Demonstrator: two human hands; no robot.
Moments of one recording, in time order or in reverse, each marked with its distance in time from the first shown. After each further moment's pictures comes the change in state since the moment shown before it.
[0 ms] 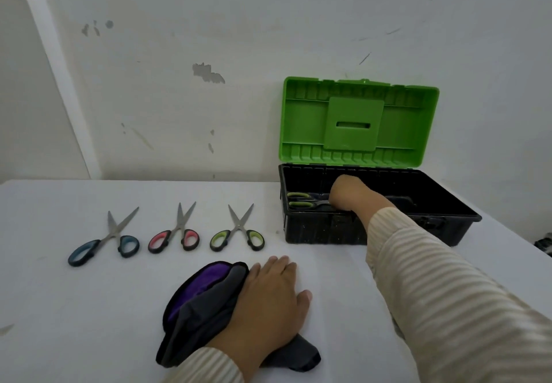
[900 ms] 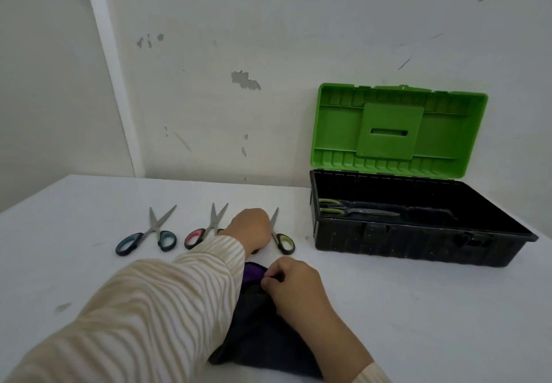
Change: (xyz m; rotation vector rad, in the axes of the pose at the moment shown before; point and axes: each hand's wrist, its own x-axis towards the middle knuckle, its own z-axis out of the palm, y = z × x) left_hand 0.093 -0.090 -0.060 -0.113 0.009 -0.445; right_hand -0.143 -0.103 0.095 0.756 -0.072 -0.215
